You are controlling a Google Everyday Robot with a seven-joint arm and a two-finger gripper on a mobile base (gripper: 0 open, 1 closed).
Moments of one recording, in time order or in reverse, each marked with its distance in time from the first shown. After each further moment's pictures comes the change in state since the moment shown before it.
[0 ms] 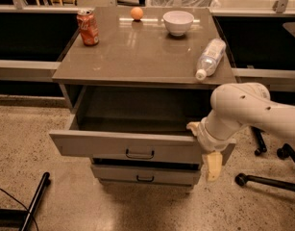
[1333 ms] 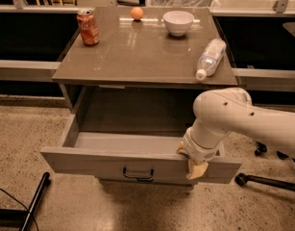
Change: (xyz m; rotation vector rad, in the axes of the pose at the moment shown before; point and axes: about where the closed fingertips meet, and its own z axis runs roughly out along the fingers) arm -0.042 0.033 0.010 -0.095 -0.006 -0.154
